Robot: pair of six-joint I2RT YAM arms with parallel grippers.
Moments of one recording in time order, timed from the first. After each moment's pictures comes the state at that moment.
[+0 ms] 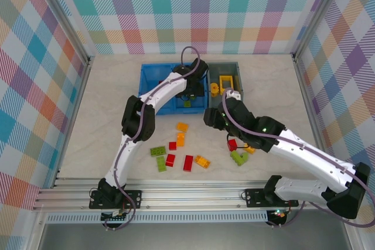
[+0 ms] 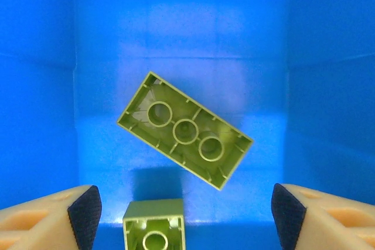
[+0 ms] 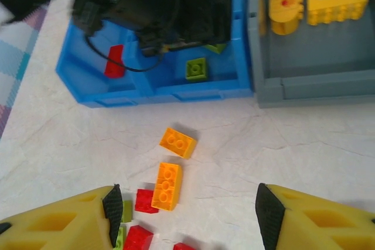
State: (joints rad) left arm -0.61 2.39 2.22 -1.03 -0.22 -0.64; right arm 0.91 1.09 1.08 -0.71 0.34 0.82
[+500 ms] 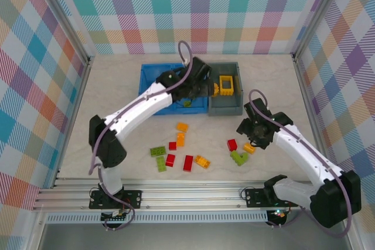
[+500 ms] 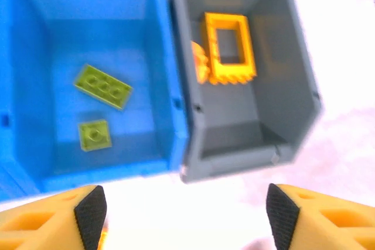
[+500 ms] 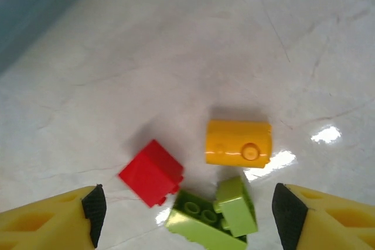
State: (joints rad) left arm -0.84 1.83 1.84 -0.87 -0.24 -0.68; right arm 0.40 1.12 0.85 -0.99 0.10 0.98
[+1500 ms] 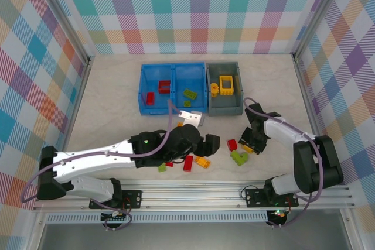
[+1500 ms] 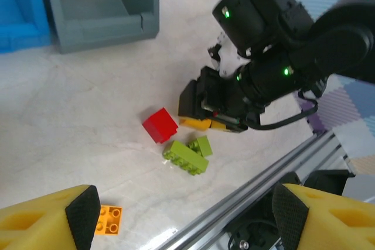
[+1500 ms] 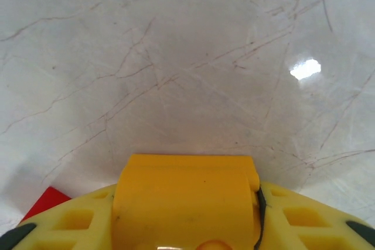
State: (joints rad) left arm -1.30 1.24 1.15 -0.53 -0.36 -0.85; right arm 0.28 1.40 0.72 -0.81 -0.05 0.85
